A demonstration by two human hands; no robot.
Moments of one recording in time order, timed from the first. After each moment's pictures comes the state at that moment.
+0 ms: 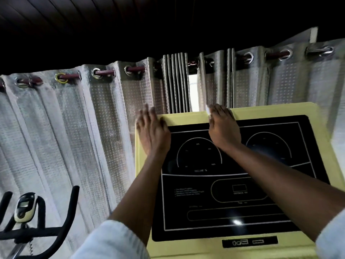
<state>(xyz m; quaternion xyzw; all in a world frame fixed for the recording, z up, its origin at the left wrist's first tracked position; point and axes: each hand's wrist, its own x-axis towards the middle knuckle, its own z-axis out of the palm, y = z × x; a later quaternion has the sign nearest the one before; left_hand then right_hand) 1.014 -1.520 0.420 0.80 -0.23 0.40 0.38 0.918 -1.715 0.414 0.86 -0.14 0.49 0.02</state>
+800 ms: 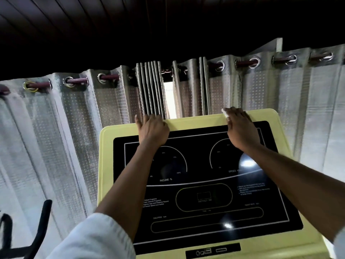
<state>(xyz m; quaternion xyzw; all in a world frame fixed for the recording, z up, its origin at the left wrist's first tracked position) 0.974 -1.608 0.461 0.87 -0.33 0.29 0.21 0.833 -1.859 0.415 0.85 -0.19 0.49 0.03</state>
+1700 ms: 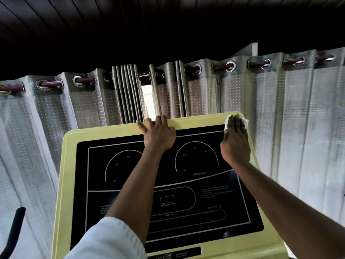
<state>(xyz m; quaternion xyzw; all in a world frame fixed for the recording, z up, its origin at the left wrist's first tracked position) 0.902 -1.708 0.448 0.89 -0.34 0.25 0.17 0.780 -1.915 0.365 0.79 -0.31 0.53 -0.07</state>
